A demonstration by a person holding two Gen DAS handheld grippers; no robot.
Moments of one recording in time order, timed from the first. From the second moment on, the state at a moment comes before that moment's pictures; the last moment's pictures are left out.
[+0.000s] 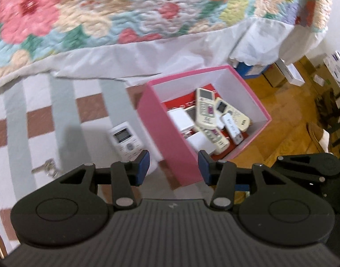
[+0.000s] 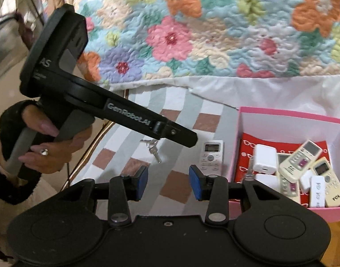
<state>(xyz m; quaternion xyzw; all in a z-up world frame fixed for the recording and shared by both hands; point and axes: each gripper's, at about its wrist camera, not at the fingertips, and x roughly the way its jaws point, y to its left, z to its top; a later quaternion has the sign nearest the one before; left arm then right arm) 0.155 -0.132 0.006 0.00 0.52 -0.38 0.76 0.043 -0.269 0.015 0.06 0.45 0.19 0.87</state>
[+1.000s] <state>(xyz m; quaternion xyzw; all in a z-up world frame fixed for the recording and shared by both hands) 0.235 -0.108 -0.157 -0.10 0.56 -0.31 0.76 0.081 -0.208 -0.152 0.07 0.51 -0.03 0.86</state>
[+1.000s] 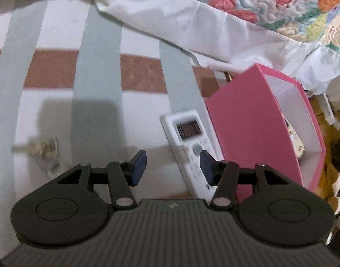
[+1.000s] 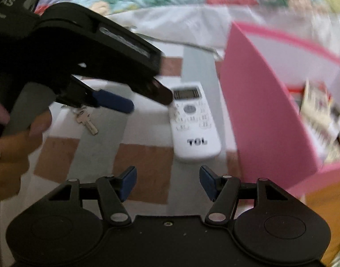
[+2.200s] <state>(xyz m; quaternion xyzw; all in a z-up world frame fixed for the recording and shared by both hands) 0.258 -0.081 -0.171 -0.15 0.55 -0.29 0.77 0.043 -0.178 -0.122 -0.08 0.45 0.08 0.88</state>
